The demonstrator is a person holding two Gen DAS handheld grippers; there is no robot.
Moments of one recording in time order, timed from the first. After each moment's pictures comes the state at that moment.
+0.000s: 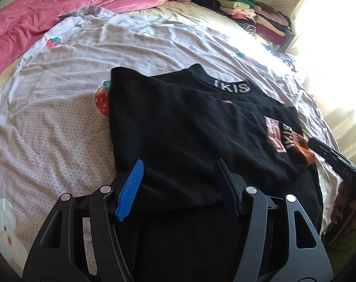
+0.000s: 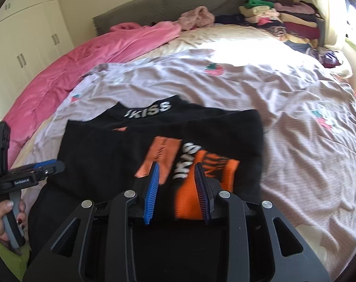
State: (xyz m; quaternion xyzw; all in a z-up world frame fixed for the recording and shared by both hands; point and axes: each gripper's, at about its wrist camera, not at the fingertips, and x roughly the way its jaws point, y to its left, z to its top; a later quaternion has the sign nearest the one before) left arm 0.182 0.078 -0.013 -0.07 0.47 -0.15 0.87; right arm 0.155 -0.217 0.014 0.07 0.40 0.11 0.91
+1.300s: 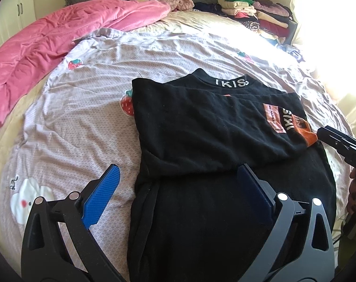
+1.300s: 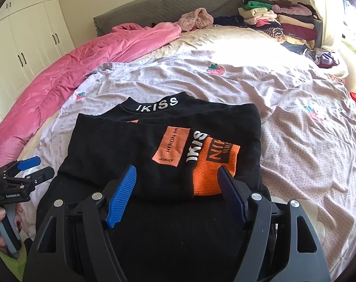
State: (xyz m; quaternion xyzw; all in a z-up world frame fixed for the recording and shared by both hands) left arm 0.133 0.078 0.019 0.01 0.44 -0.10 0.89; right arm 0.120 -0.207 0.033 0.07 0.39 0.09 0.91
